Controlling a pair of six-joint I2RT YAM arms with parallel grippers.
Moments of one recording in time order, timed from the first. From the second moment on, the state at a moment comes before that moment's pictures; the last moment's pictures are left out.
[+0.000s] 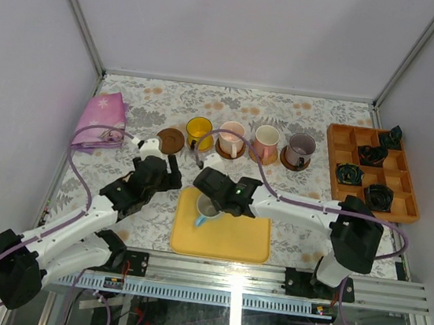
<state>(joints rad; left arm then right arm) -0.62 0.91 0.52 -0.27 -0.43 -0.64 1.17 1.67 1.20 -0.58 0.44 0.39</state>
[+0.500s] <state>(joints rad) -0.69 0.85 0.42 -0.04 0.00 -0.48 1.04 1.60 1.11 -0.58 0.44 0.45</state>
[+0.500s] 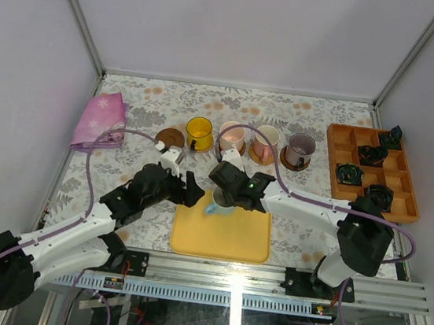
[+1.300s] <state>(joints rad) -1.10 1.10 0.59 -0.09 -0.18 -0.29 1.04 1.31 1.09 -0.61 0.50 0.47</state>
